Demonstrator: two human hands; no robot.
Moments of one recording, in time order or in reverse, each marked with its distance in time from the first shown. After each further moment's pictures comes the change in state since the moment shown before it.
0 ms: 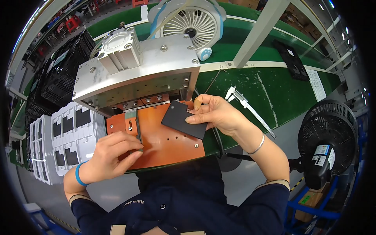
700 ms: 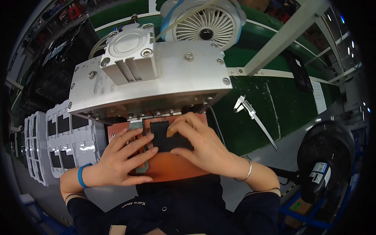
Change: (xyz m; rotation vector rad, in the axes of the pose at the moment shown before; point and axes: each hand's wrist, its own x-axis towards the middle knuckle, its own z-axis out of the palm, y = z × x) left_hand -0.011 -0.028 0.003 0.206 -0.228 0.046; right_hand 0.010 0.005 0.060 -0.967 0.022 -0.691
